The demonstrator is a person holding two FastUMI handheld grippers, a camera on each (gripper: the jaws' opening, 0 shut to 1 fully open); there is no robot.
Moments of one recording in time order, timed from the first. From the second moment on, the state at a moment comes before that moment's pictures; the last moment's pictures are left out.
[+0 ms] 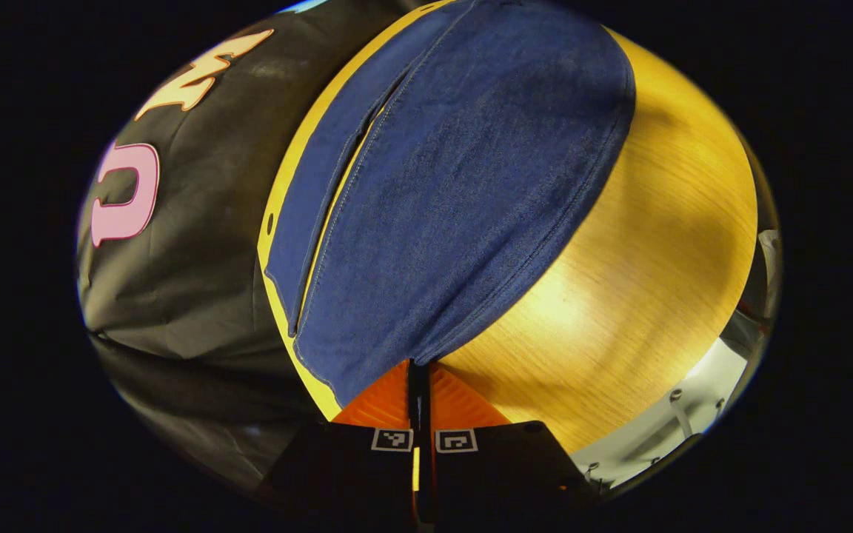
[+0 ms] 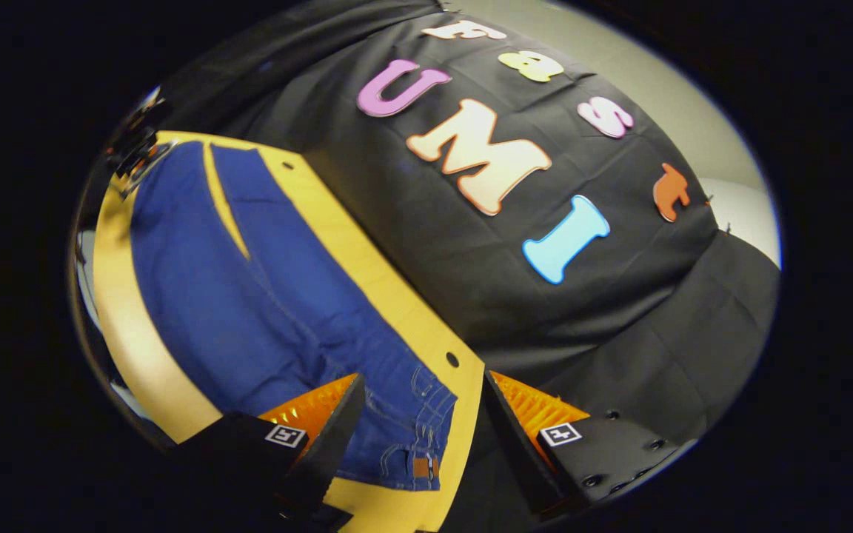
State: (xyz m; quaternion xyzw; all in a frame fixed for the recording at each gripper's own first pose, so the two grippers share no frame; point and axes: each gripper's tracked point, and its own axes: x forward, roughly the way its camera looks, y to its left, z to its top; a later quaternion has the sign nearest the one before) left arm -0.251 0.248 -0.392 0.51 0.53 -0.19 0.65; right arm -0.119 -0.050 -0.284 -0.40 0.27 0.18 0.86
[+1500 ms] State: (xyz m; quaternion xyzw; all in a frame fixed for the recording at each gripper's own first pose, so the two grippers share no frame) left arm -0.245 0.253 -0.390 0.49 0.57 -0.13 0.65; right arm -0.168 -0.094 -0.442 -0.55 0.38 0.29 0.69
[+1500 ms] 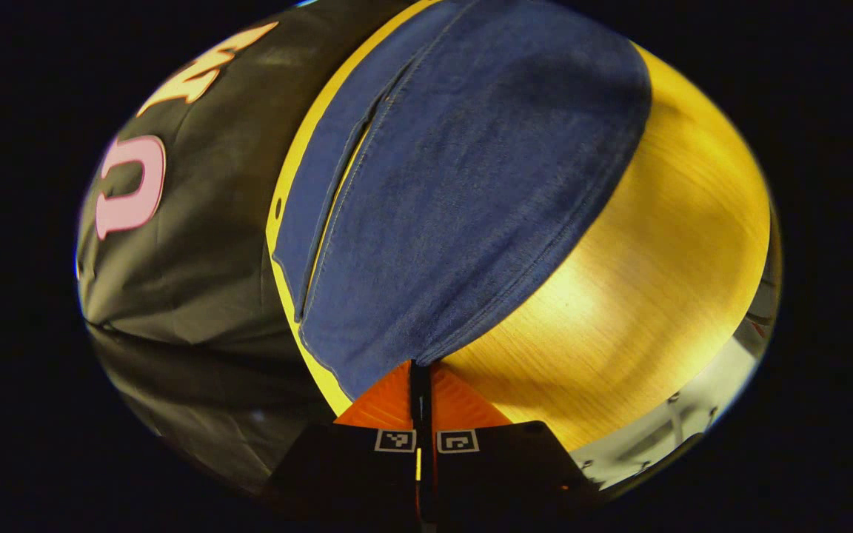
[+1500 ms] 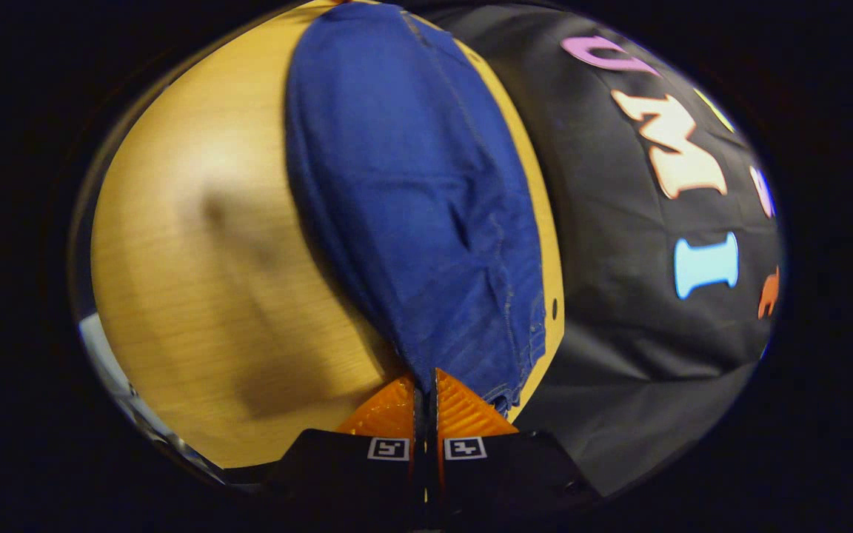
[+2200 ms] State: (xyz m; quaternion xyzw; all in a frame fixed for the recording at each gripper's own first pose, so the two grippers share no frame) left arm -0.169 0.239 -0.304 0.43 0.55 -0.03 0.72; right arm -0.052 -0.076 -0.355 -0.47 0.35 0.13 0.80
